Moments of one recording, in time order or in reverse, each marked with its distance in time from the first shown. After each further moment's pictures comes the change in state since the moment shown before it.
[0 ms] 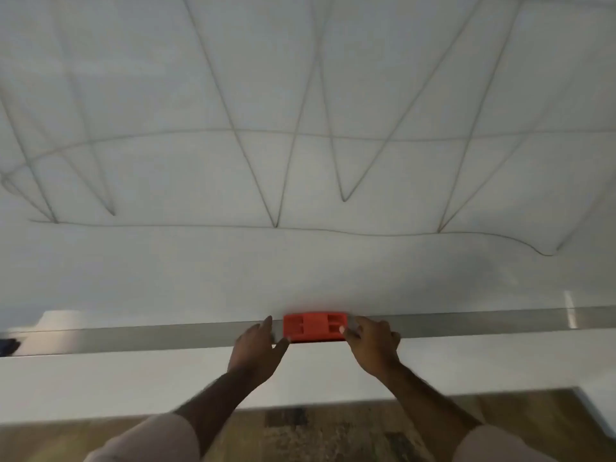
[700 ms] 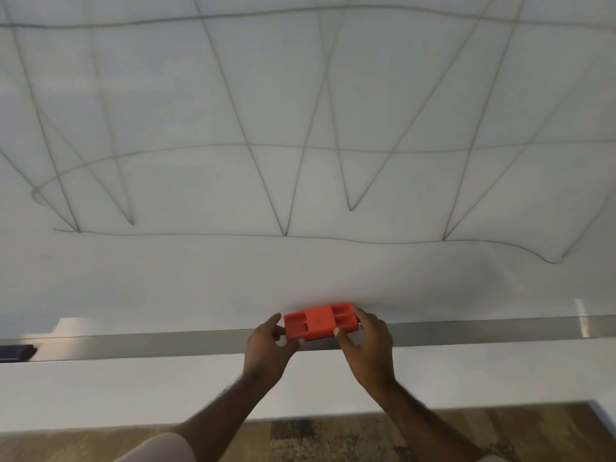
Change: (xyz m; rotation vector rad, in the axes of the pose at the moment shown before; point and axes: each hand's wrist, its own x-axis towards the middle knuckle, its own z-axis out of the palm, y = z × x) left_hand -0.009 0.016 -0.009 -0.567 0.145 -0.057; right_hand -0.019 -0.023 0.008 0.438 0.375 -0.260
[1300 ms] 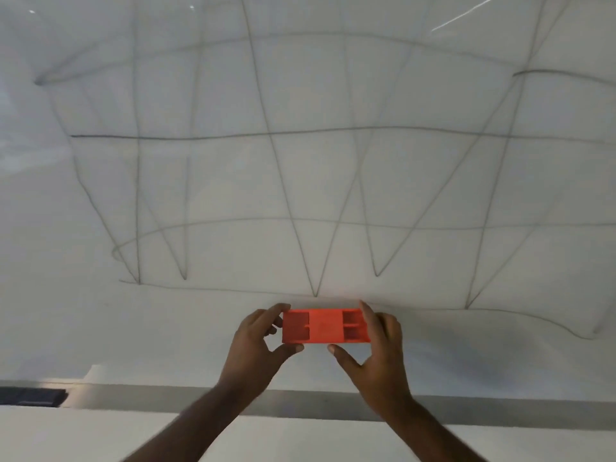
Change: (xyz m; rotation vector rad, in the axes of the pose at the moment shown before) left_hand 0.002 0.082 -0.112 0.106 0.220 0.560; right_hand 0.050 -0.099 -0.028 0.055 0.166 -0.482
